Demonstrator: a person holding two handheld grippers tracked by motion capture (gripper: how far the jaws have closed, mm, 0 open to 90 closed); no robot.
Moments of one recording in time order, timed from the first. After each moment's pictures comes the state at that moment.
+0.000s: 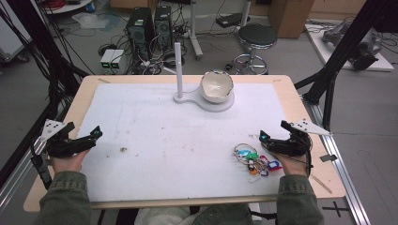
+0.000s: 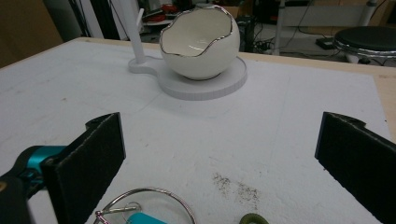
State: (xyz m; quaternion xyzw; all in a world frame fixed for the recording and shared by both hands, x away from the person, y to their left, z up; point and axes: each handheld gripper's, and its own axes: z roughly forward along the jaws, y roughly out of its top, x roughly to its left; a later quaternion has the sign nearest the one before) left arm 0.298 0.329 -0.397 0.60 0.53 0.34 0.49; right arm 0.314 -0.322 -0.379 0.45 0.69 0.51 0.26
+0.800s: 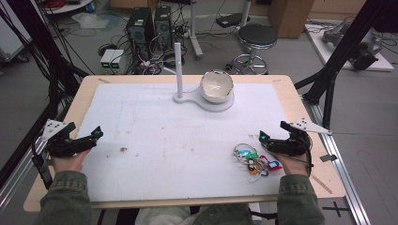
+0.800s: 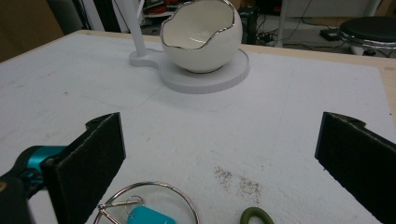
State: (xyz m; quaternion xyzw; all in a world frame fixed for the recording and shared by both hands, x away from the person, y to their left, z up) left arm 0.300 0.328 -0.399 0.60 0.53 0.34 0.49; right arm 0.315 -0.322 -0.377 0.45 0.70 0.50 0.25
